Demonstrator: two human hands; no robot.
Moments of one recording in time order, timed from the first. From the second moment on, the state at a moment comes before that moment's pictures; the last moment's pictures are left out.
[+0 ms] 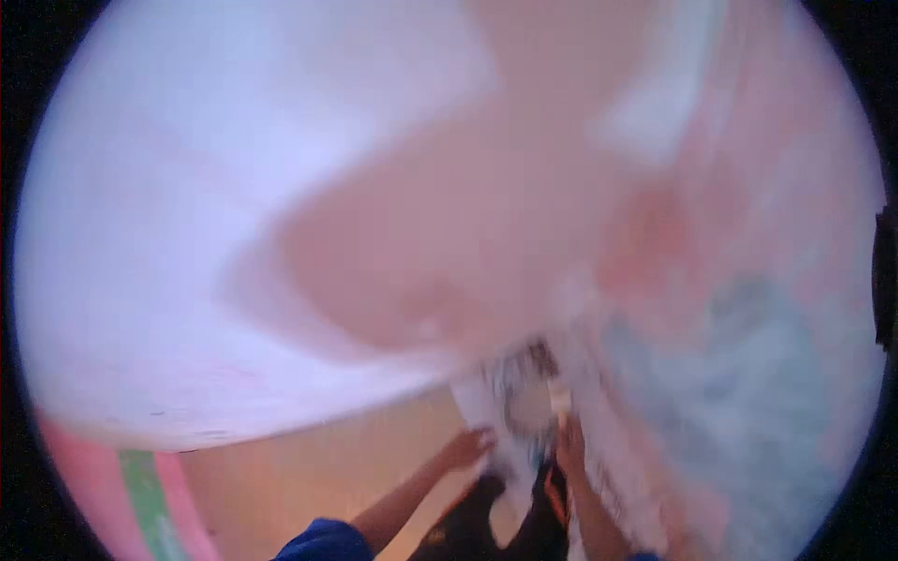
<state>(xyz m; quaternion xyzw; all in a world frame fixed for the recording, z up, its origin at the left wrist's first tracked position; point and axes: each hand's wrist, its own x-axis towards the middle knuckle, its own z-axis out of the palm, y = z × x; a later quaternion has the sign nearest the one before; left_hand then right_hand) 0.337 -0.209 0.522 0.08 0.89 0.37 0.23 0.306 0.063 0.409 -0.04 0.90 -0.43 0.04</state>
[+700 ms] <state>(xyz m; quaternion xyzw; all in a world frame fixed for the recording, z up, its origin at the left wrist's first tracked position) 0.329 -0.265 1.237 0.02 0.88 0.21 -0.42 0.193 -0.171 1.241 -0.40 0.70 -0.44 -0.39</state>
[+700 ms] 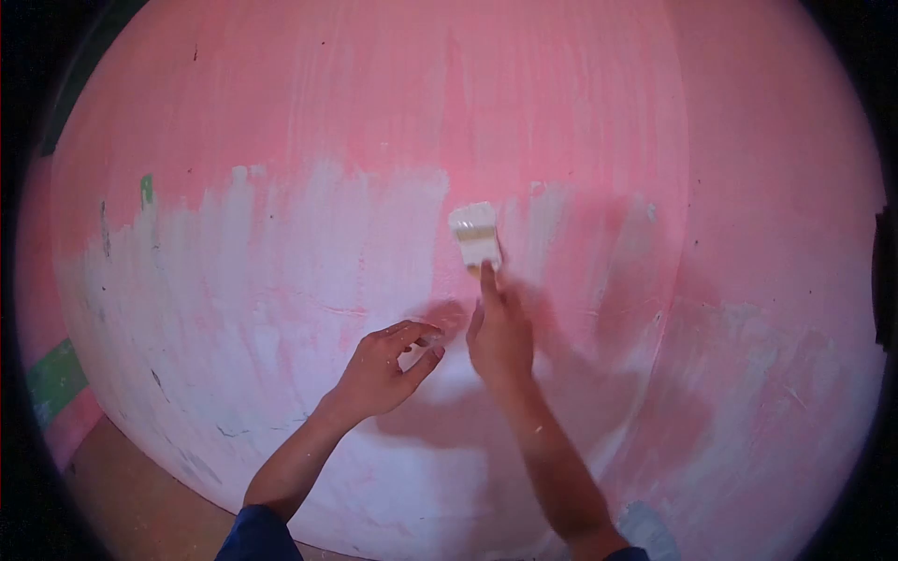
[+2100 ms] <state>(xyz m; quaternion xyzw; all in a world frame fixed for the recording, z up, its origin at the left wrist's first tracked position) 0.366 -0.291 1.255 0.02 0.92 0.11 -0.37 0.195 -0.140 1.412 -0.57 0.65 0.10 -0.49</state>
